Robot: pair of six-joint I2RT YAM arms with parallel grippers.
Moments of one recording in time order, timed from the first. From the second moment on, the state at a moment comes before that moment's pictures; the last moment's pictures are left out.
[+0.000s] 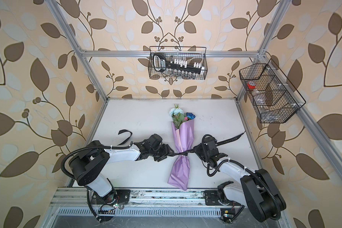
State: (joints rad) left arm -0.77 1.64 0.75 0.00 0.27 -1.21; right arm 0.34 1.20 0.36 0.03 -0.08 1.12
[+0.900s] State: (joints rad) left arm -0.78 1.71 0.84 -0.06 0.14 -1.21; right arm 0.33 1.25 0.30 0.16 -0.14 1.19
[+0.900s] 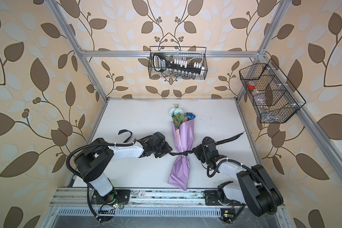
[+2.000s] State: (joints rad) left arm -0.74 1.64 0.82 -0.25 -0.04 -1.10; right arm 0.27 1.19 0.43 -0.09 0.03 0.87
